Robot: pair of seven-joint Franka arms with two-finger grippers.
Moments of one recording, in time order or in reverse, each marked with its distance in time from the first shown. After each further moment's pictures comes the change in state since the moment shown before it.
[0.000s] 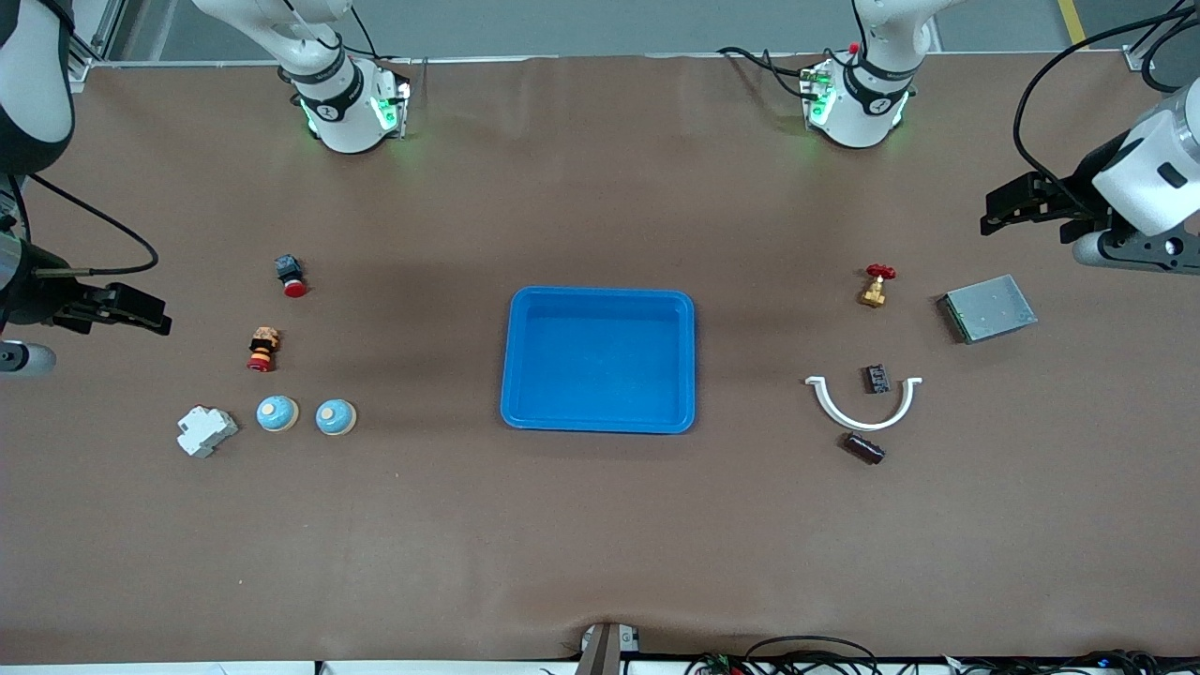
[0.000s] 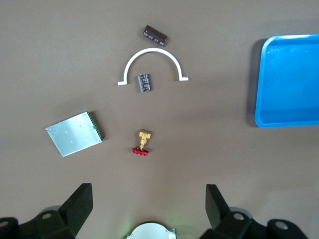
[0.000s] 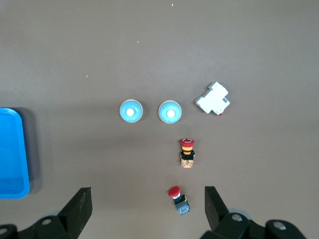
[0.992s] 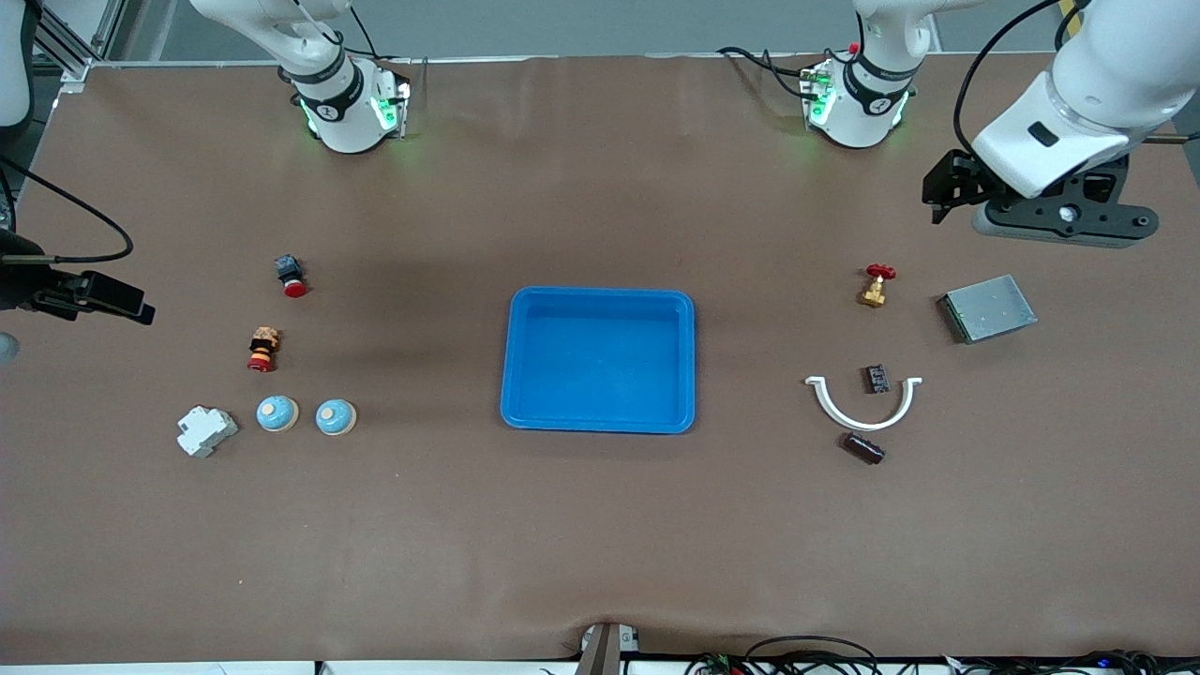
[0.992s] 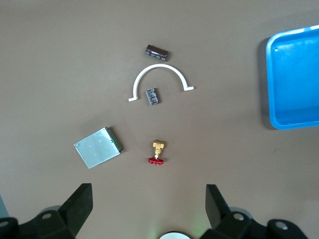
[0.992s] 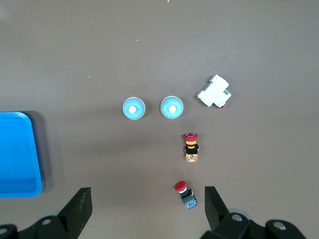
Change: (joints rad) left arm -0.238 0.000 0.047 0.045 0.182 0.000 -0.074; right arm 0.086 -0.017 -0.151 -0.008 0.079 -0.010 -0.006
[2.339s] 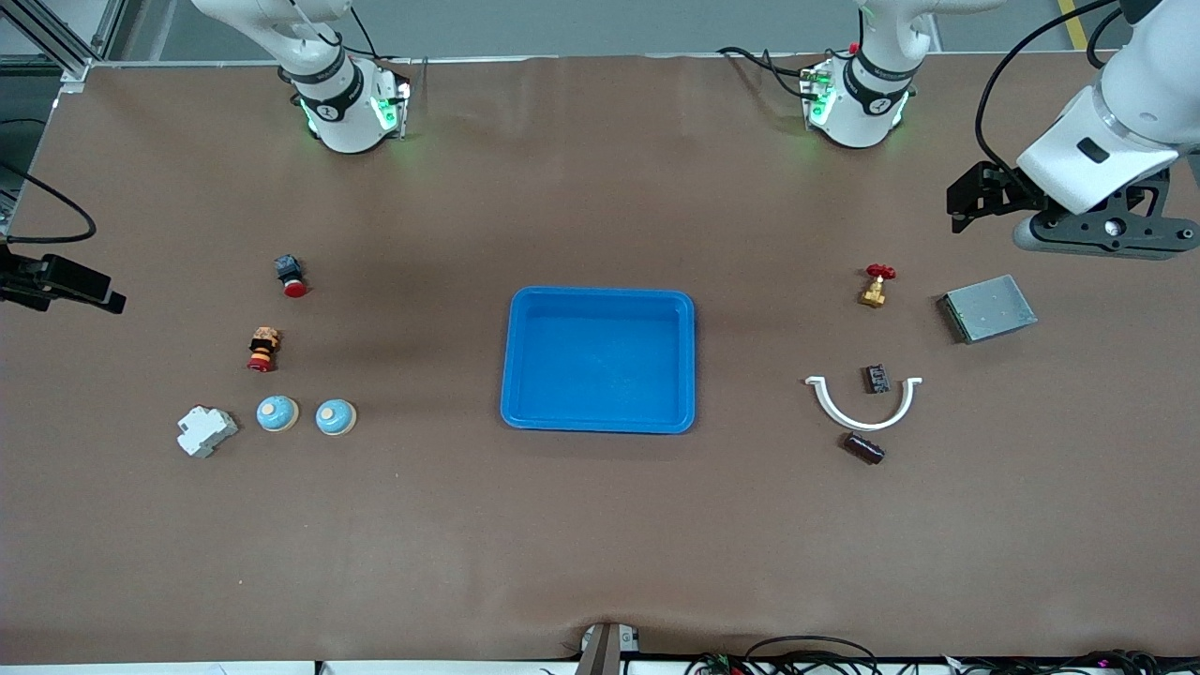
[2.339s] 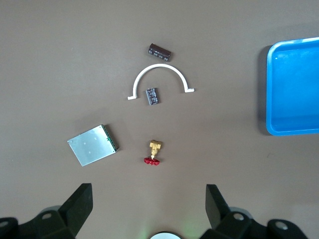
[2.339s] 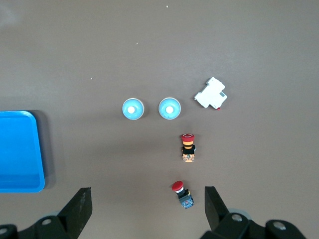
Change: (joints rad) left arm -0.177 0.012 0.232 0.010 -0.051 0.003 0.000; right arm -0.059 -0.031 0.023 0.000 0.023 -0.010 -0.057
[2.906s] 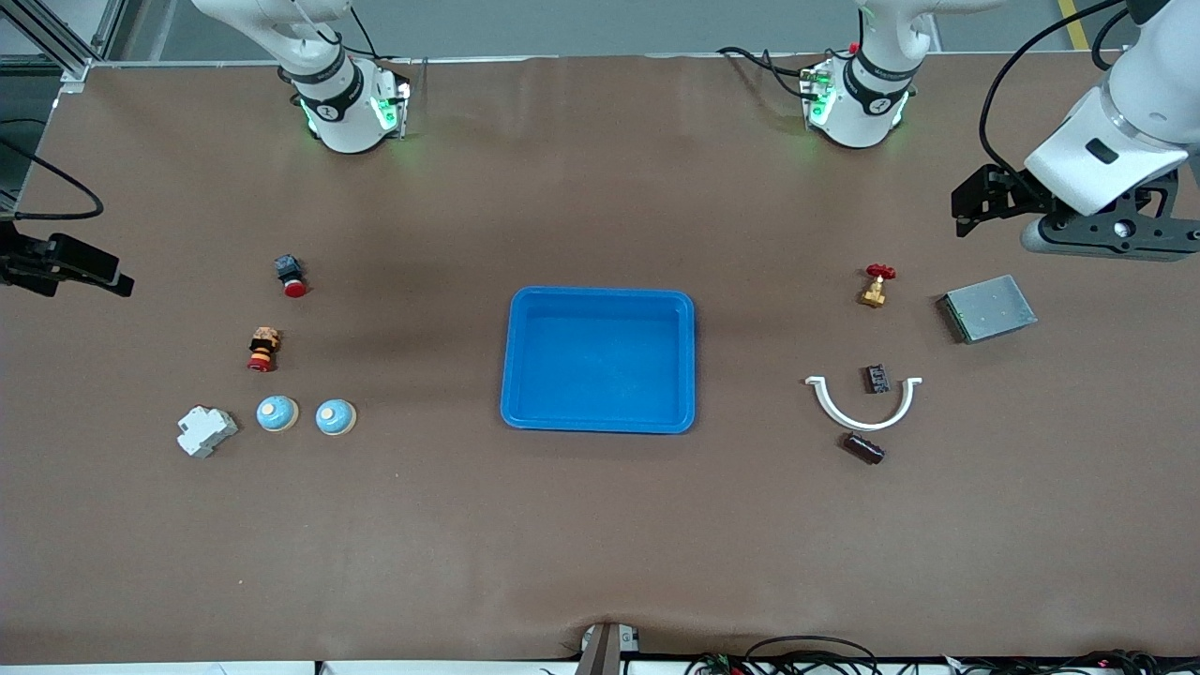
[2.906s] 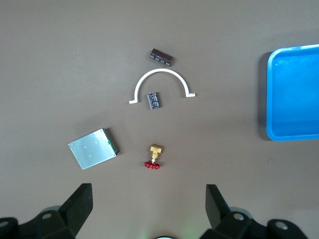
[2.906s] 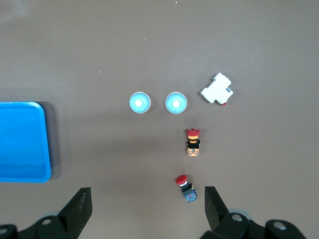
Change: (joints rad) left arm 0.012 0.000 0.003 0.000 -0.009 0.023 0.000; right arm -0.002 -0.042 0.022 -0.023 0.000 -0.021 0.001
